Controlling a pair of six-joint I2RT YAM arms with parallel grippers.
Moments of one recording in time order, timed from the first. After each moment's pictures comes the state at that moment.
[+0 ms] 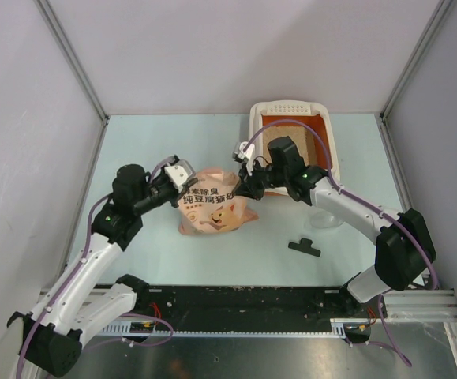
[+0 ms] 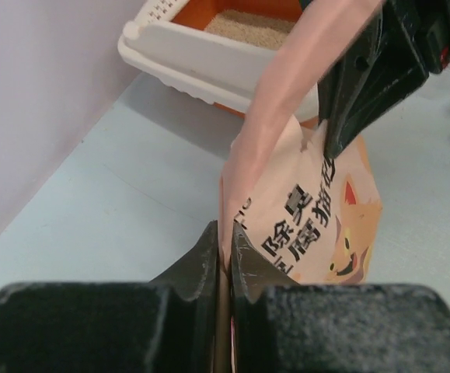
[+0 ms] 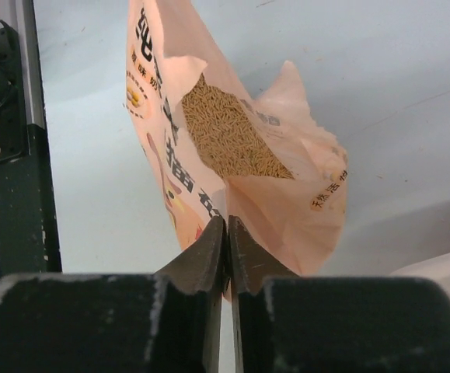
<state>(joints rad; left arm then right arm) -0.40 0.86 0.80 -0.21 0.44 0.42 0.65 1.52 1.17 -0.20 -0.65 -0.25</state>
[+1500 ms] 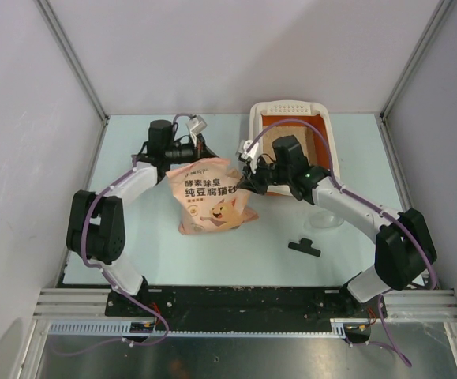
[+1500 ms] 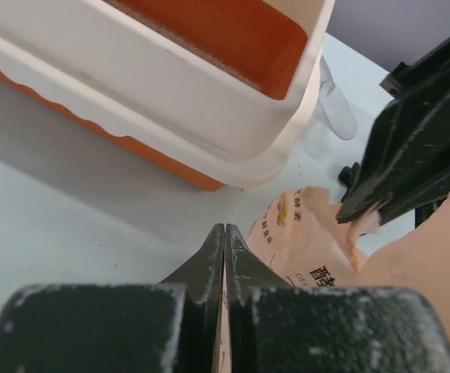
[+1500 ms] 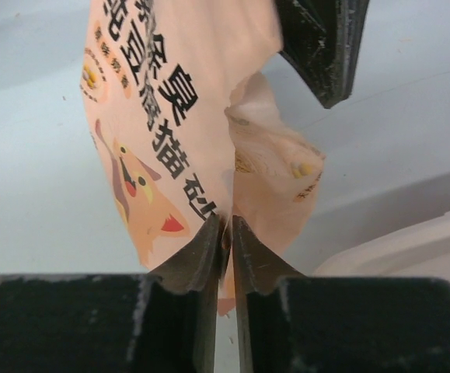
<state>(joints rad) -0.24 1.68 1.15 0.10 1.01 0.02 0.61 1.52 1.15 -0.14 -0.59 -0.34</state>
